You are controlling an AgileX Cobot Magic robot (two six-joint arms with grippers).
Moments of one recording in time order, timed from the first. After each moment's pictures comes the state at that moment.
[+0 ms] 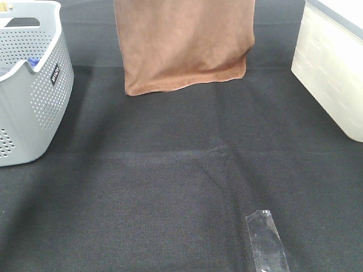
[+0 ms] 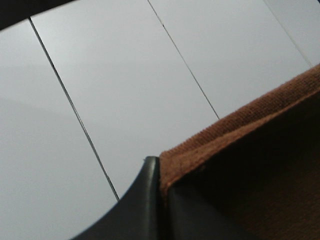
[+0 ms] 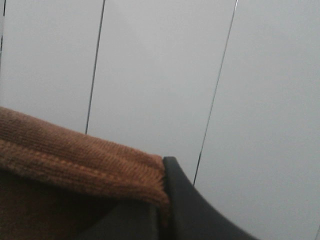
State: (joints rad) left arm -0.25 2.46 -2.71 0.35 -0.11 0.13; right arm 0.24 2.17 -2.33 0.22 0.03 -0.43
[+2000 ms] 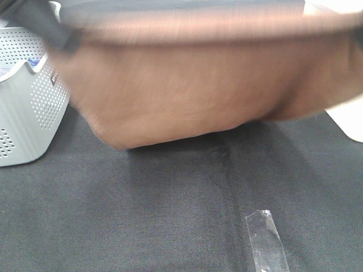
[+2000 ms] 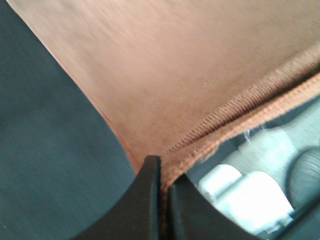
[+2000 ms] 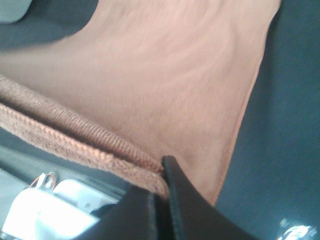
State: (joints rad) left arm -0.46 1.31 -1.30 -0.31 1.15 -0.01; right arm 0.21 1.11 -1.18 0.25 1.20 -0.11
